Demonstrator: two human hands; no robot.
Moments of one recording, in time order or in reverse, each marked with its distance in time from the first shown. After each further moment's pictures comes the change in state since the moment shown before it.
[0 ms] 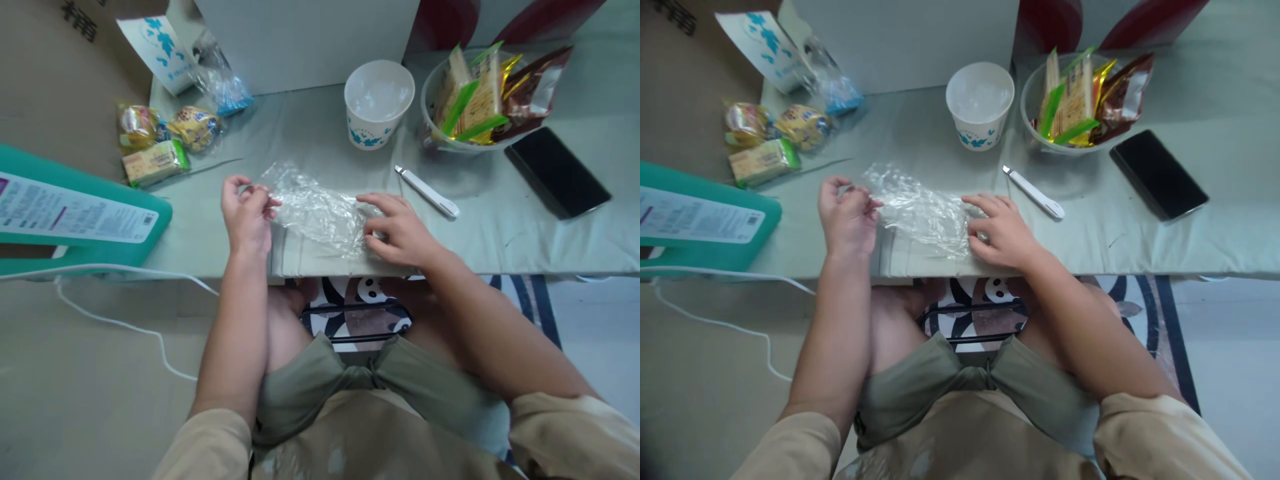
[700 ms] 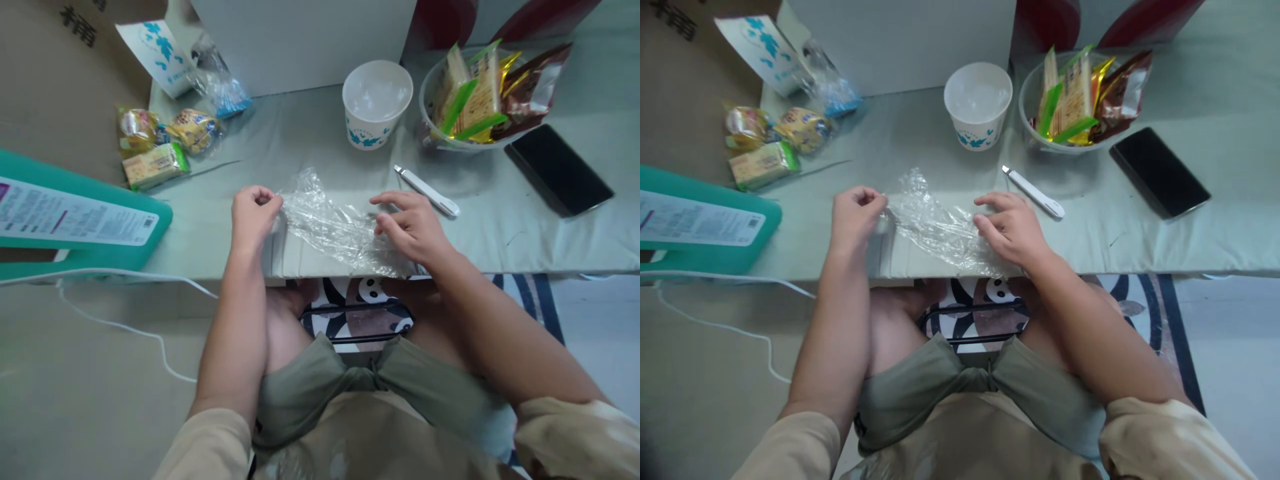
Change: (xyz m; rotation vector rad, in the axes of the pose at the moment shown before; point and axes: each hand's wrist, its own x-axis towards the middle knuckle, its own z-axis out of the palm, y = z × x) left_hand 0.024 -0.014 -0.013 0.585 -0.116 0.108; right_hand -0.003 0.006 -0.004 0.037 0.201 0.074
